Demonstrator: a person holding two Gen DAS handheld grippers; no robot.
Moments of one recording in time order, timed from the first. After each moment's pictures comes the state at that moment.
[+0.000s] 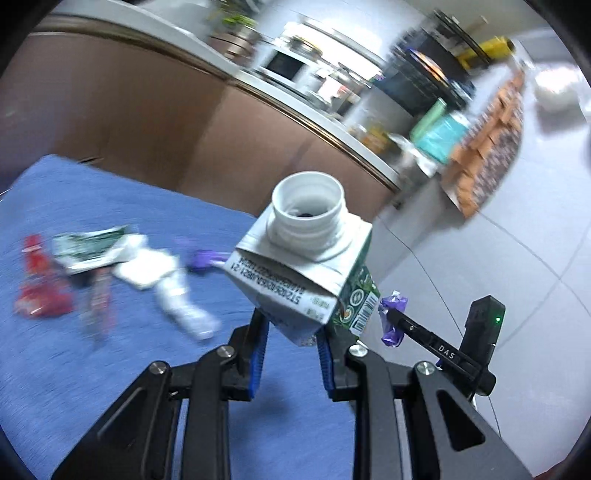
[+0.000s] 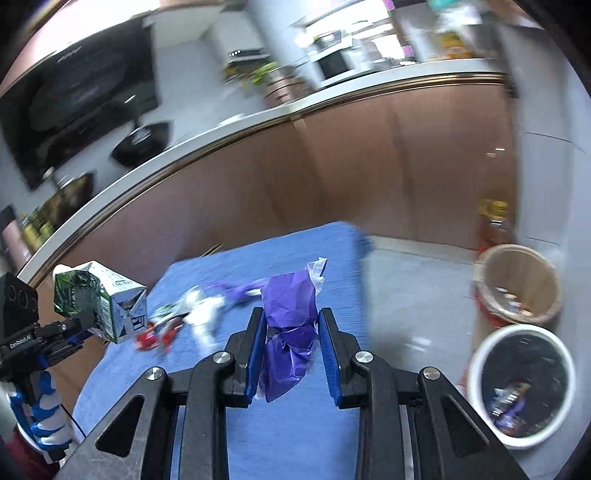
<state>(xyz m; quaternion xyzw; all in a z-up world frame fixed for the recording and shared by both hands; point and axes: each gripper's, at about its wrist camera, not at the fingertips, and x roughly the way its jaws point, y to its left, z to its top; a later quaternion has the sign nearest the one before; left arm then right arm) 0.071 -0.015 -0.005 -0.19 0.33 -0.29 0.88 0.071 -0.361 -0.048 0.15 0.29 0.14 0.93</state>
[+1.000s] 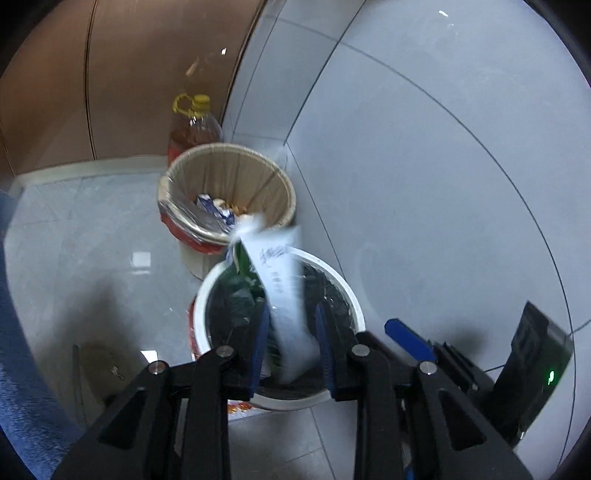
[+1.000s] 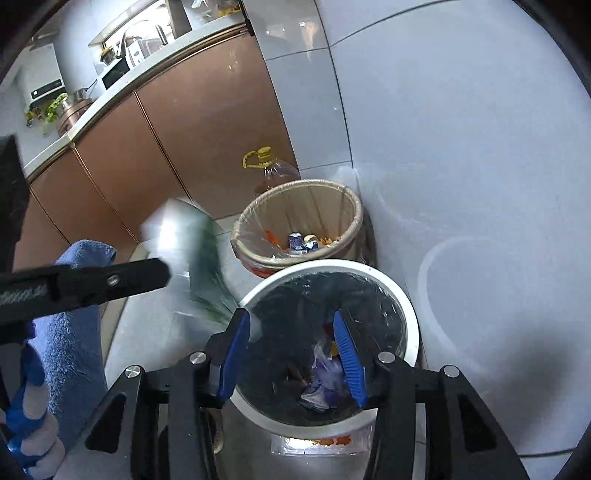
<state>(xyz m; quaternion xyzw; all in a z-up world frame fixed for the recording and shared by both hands) 0.201 -0.483 -0.138 0.04 0.52 -0.44 0.74 0.048 -0.554 -0.168 0.22 0.36 -0.18 0.89</state>
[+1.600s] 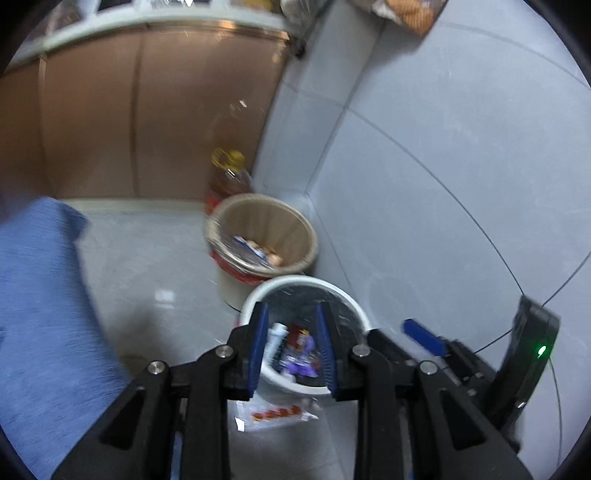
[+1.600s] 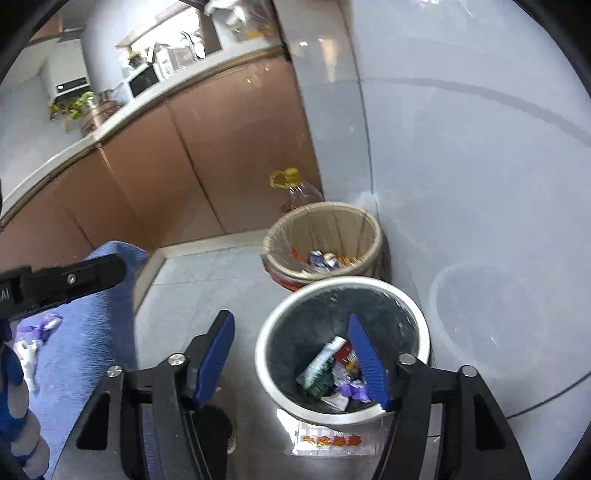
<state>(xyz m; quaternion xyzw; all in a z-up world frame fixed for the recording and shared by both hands) 0.164 -0.372 -0.056 0.03 0.42 -0.40 0.82 0.034 -0.510 -0.116 0.19 0.32 -0.16 0.91</state>
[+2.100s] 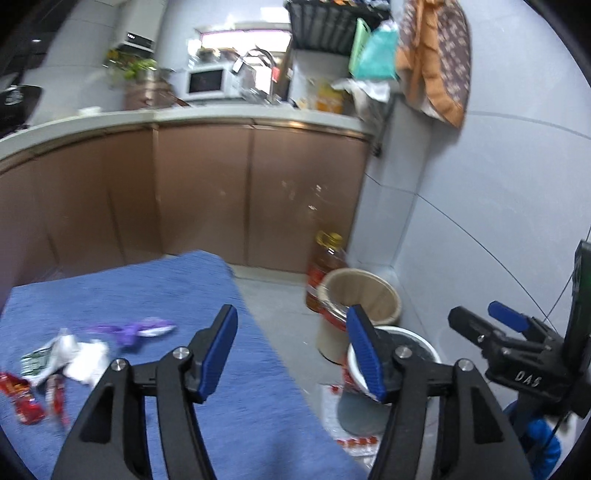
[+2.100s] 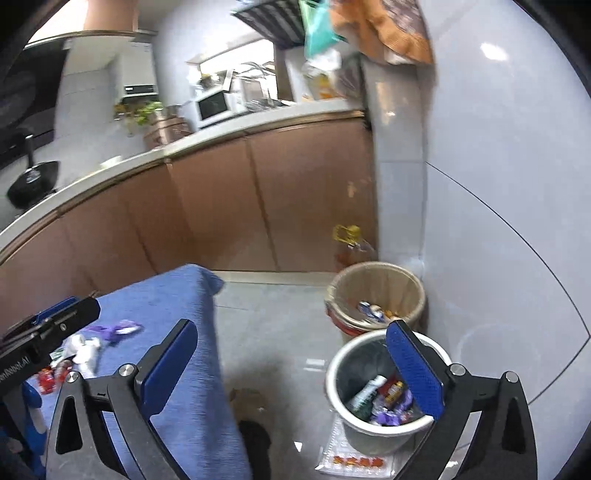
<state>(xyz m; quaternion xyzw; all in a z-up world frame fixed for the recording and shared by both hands) 0.097 -0.201 0.015 0.02 0.27 -0.25 0.93 0.023 -0.416 -0.022 0.12 0.26 -0.09 0.96</state>
